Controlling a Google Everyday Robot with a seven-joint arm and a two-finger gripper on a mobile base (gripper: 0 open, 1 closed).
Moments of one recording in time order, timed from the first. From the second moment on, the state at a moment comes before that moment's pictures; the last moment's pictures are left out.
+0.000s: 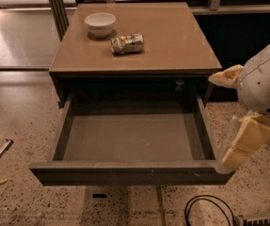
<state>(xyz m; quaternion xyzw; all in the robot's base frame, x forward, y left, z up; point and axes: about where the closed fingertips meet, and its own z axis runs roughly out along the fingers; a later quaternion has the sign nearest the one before) 0.382 -0.153 0.931 -0.63 0.74 0.09 0.22</state>
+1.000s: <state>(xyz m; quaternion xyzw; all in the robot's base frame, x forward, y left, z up) 0.303 -0.042 0.777 -0.59 0.70 0.27 0.31</state>
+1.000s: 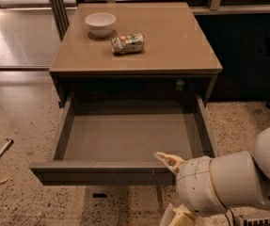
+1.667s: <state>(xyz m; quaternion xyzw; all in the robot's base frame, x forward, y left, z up) 0.304 -0.027 0.751 -0.58 0.70 0.29 0.30</state>
